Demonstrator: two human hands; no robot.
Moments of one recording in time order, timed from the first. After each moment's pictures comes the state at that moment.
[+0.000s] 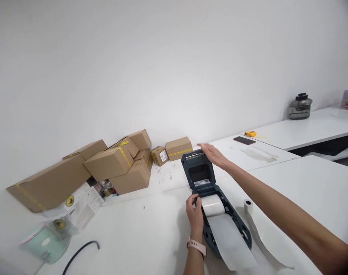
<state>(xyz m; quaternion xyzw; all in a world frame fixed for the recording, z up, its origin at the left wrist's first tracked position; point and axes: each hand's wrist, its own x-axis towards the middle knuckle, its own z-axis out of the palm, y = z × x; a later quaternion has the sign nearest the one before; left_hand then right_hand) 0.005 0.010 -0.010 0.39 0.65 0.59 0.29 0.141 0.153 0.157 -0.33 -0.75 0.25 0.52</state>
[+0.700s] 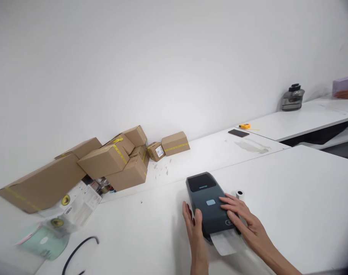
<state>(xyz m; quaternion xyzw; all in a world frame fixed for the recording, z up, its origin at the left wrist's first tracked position) 0.049 -0.075 0.003 0.26 0.58 0.67 0.39 0.210 -0.027 -0.006 -0.36 -0.68 0.36 0.54</state>
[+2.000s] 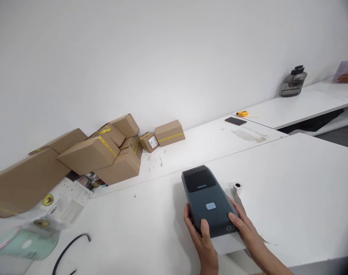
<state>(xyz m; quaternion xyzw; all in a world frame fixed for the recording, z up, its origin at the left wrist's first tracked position) 0.070 -0.077 -0.031 0.32 0.62 0.65 0.32 0.201 -0.031 -0.051 -0.49 -0.50 0.56 0.44</state>
